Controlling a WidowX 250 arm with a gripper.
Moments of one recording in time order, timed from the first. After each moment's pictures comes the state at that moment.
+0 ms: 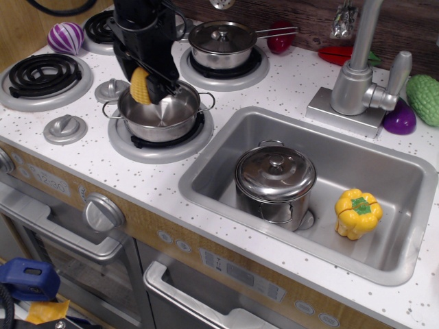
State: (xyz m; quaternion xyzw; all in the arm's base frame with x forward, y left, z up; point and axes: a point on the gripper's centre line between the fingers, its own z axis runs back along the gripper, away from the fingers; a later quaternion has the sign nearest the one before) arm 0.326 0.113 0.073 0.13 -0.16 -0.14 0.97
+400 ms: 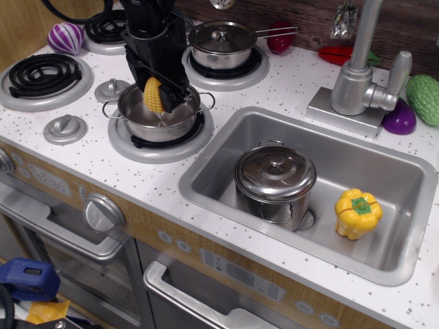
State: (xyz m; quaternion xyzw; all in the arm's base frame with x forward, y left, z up) arm 0.336 0.108 0.058 0.10 -0.14 -0.15 0.97
